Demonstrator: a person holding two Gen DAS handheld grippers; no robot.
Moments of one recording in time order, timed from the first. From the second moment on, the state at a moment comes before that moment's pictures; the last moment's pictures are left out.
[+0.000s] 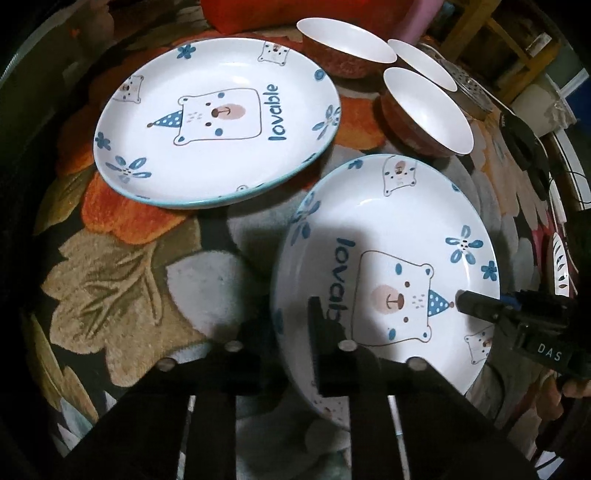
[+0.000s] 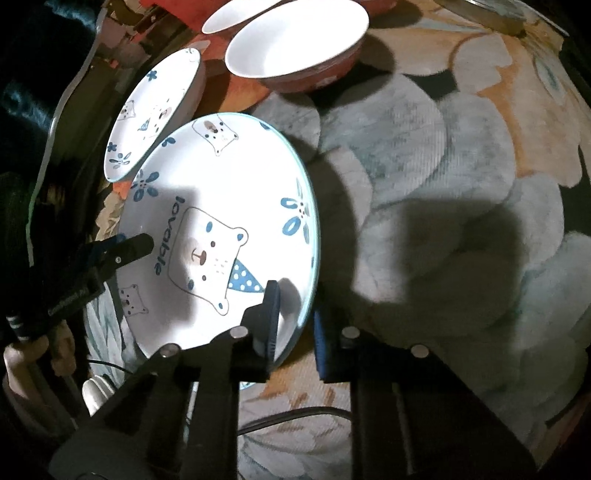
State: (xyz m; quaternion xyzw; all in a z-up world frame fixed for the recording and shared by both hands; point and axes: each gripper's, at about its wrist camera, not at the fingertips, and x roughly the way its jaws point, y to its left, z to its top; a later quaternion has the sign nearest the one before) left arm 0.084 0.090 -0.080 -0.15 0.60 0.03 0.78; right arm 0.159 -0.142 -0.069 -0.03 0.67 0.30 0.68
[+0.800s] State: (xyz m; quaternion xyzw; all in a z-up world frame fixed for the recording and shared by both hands) left arm 0.079 0.051 -0.055 -0.09 0.58 -0.05 0.81; right arm 0.161 -0.174 -0.050 -0.02 0.64 0.30 0.71
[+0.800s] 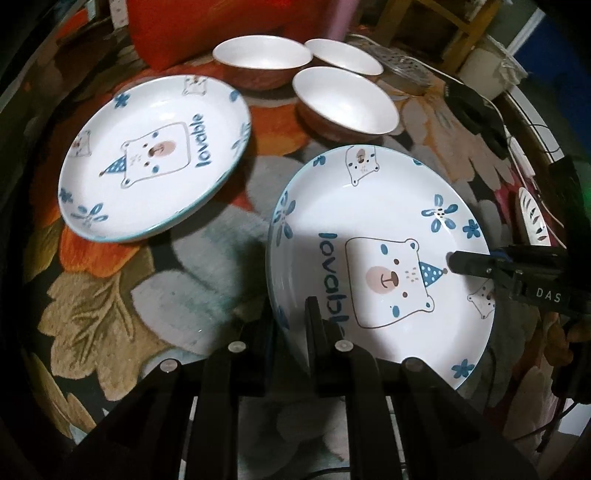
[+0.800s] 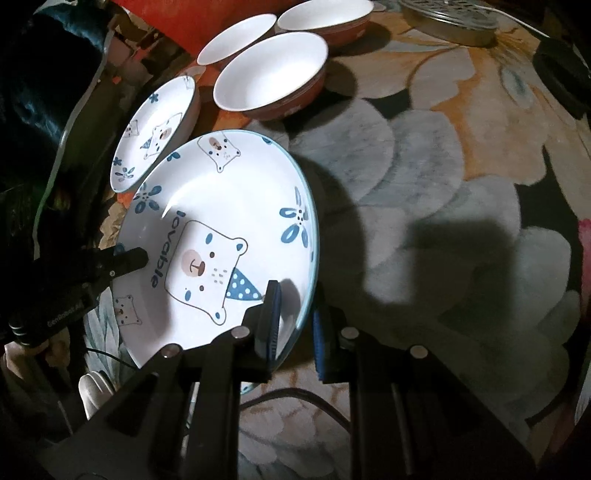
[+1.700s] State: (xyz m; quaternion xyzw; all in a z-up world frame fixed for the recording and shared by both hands) left arm 0.123 -0.062 -0.025 -0.05 0.56 -0.15 0.82; right arm 0.167 -0.281 -0.016 0.02 0.63 0.23 0.74
